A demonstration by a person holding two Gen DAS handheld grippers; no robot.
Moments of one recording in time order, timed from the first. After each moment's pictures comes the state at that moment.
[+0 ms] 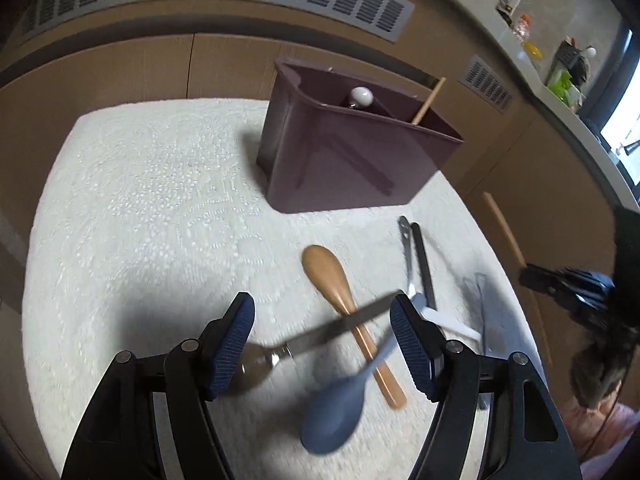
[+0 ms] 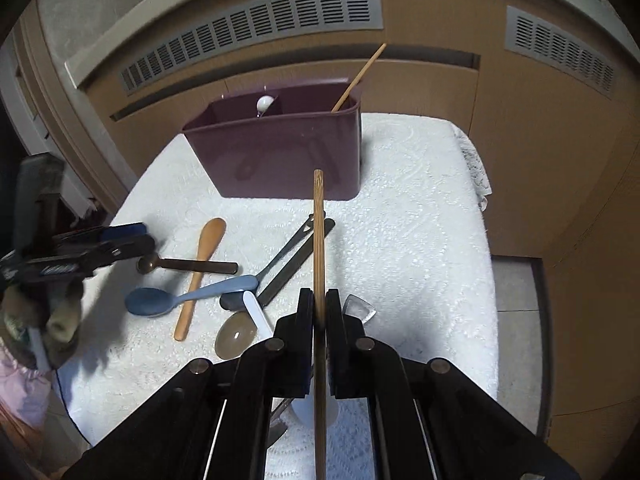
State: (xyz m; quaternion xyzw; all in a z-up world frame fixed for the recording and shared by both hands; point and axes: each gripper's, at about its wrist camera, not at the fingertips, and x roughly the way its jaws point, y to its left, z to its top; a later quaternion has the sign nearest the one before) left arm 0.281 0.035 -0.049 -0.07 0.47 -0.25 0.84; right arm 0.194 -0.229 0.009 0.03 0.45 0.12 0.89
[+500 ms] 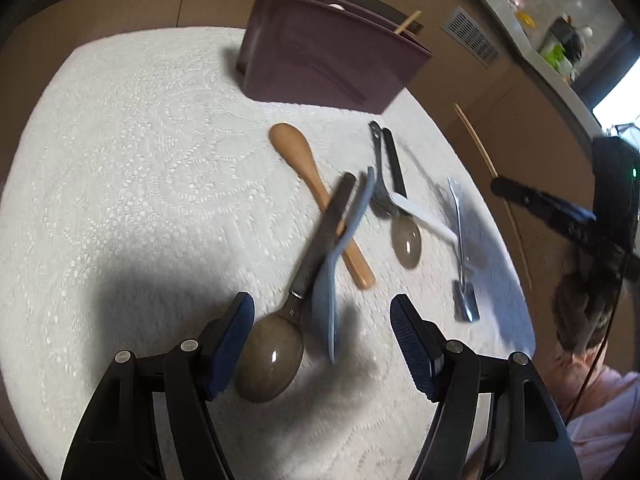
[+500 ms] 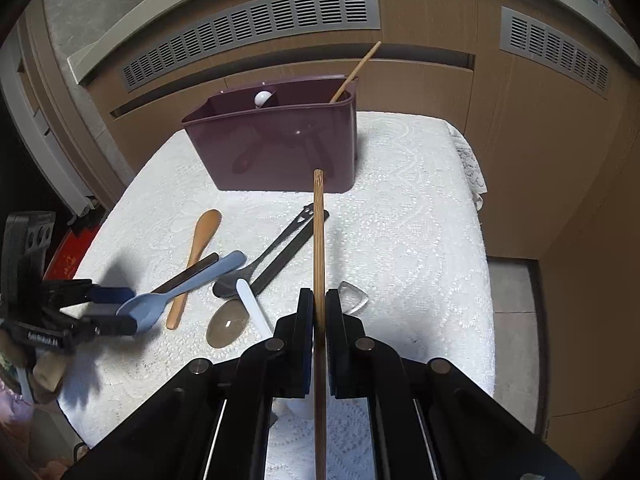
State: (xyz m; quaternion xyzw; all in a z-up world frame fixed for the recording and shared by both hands) left arm 0.202 0.029 -0.070 -0.06 0.53 -0.28 0.80; right arm 0.190 -0.228 0.000 0.02 0.44 0.12 0.89
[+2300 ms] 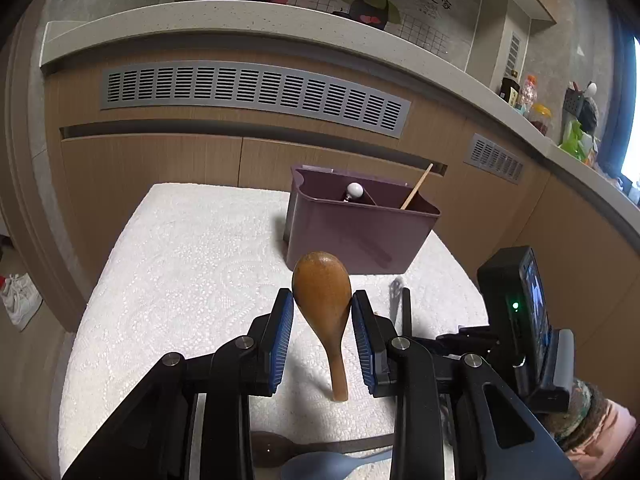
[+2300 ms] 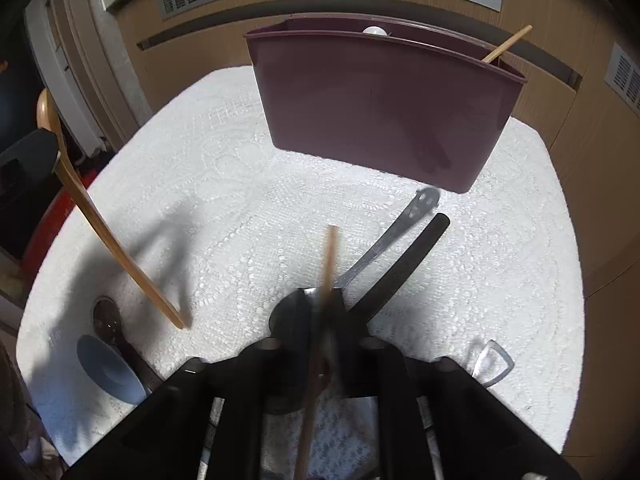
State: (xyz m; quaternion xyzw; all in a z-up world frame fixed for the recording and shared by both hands) left arm 0.183 0.033 0.012 -0.08 0.31 -0.14 0.94; right arm 0.237 -0.137 -0.056 -0.07 0.48 0.17 0.86
